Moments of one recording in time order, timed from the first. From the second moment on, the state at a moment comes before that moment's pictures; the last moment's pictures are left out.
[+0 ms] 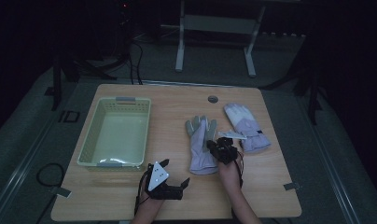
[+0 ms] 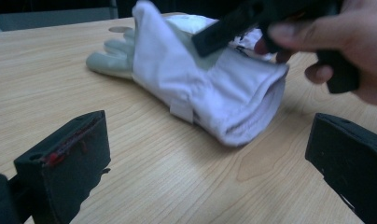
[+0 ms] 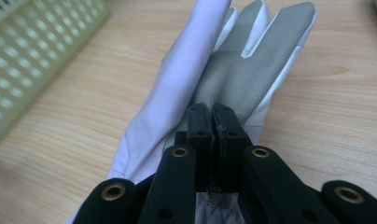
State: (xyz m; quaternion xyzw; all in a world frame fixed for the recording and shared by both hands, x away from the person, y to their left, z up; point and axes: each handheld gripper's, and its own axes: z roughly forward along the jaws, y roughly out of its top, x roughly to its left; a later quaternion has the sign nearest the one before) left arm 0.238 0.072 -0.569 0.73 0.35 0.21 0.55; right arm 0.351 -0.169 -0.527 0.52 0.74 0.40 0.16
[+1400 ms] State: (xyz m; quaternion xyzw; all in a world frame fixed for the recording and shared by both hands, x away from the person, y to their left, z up) left arm 0.238 0.072 -0.569 0.73 0.35 0.21 0.55; right arm 0.385 -0.267 -0.488 0.50 0.75 0.35 0.24
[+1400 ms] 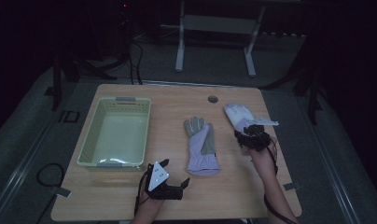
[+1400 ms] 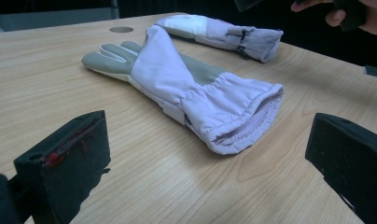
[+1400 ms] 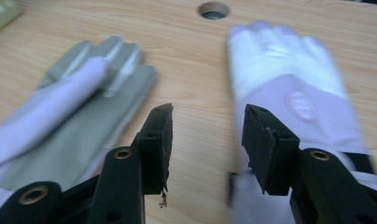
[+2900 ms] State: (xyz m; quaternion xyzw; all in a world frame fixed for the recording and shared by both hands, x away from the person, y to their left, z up) left arm 0.238 0.071 -0.569 0.73 0.35 0.21 0.55; right arm 0.473 -0.316 -0.535 0.54 0.76 0.29 0.19
